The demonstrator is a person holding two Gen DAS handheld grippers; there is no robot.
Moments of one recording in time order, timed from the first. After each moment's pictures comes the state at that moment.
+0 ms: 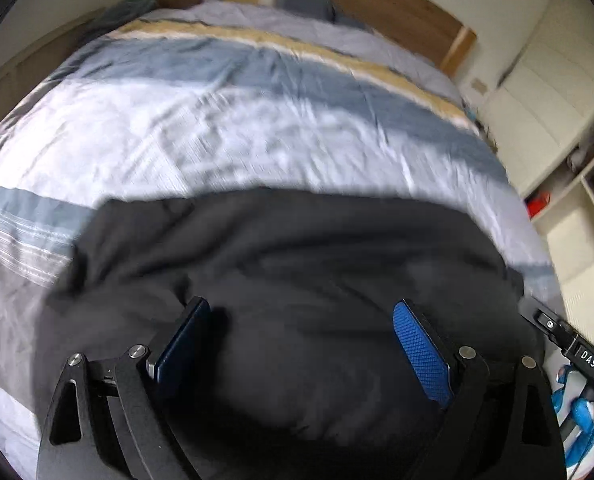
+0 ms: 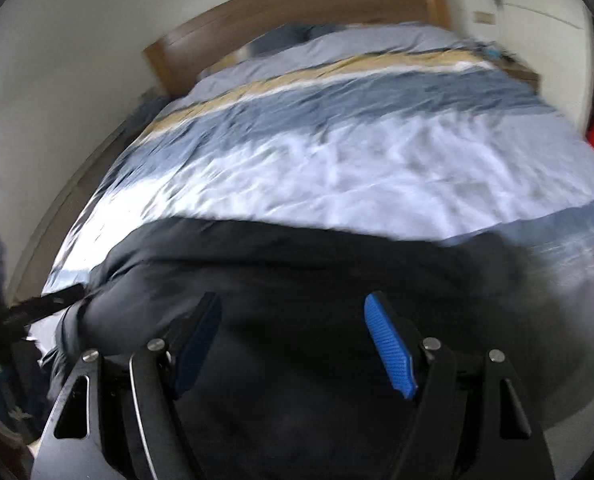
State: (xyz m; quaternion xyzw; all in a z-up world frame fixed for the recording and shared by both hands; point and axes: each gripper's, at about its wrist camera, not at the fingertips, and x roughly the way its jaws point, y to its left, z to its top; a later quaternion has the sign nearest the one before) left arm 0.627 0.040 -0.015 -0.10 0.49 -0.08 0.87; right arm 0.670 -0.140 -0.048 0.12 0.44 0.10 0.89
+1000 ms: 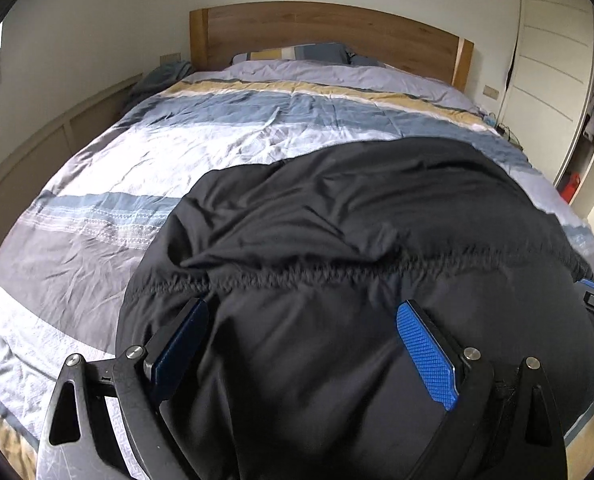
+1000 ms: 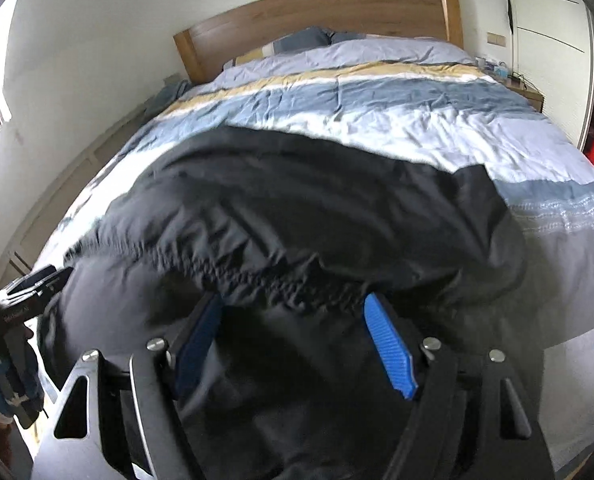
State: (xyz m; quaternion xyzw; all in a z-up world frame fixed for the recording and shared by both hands) left arm 0.482 0.064 -0.013 -0.02 0.39 0.00 0.92; right arm 0.550 -0.137 -0.063 0.09 0.41 0.10 0.91
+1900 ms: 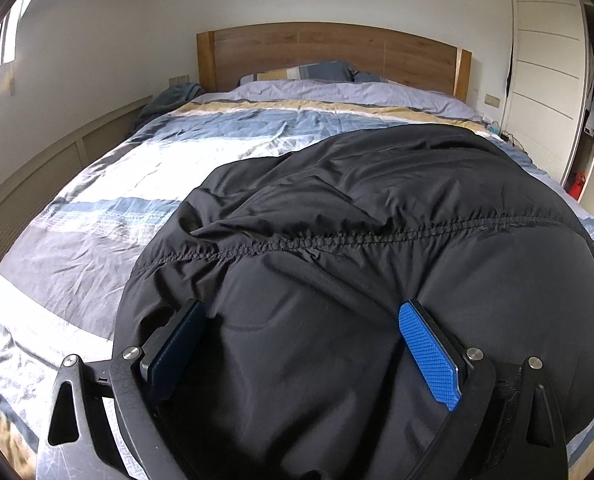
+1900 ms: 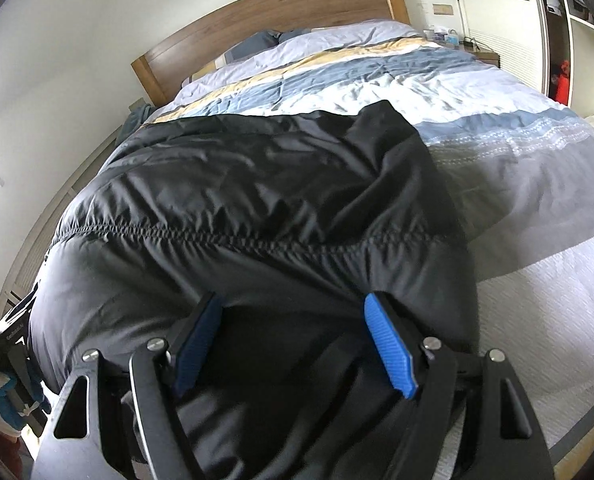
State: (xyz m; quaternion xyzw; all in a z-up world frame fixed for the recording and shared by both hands) left arm 0.453 0.059 -0.038 0.00 0.34 0.02 0.94; right arm 0.502 -0.219 -0.097 0.15 0.40 0.05 0.90
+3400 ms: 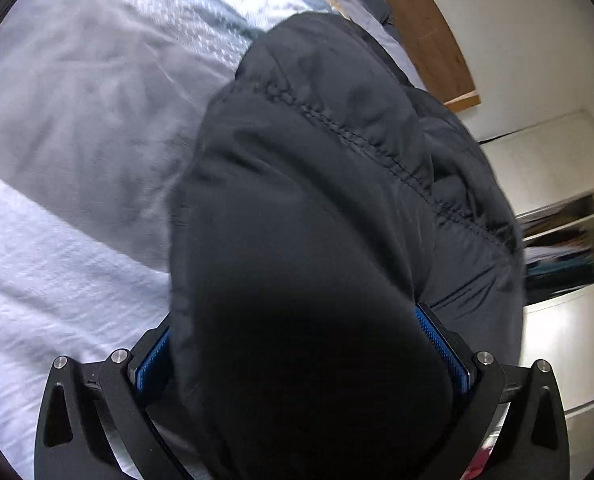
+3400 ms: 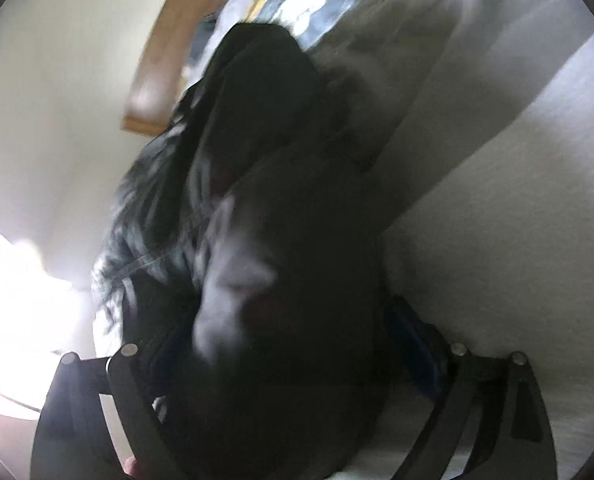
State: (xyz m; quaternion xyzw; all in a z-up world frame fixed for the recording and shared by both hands) left arm 0.483 0.207 -0.137 -0.39 0.49 -0.17 0.76; right arm 0.528 -0.306 -0.194 0.46 0.45 0.18 0.74
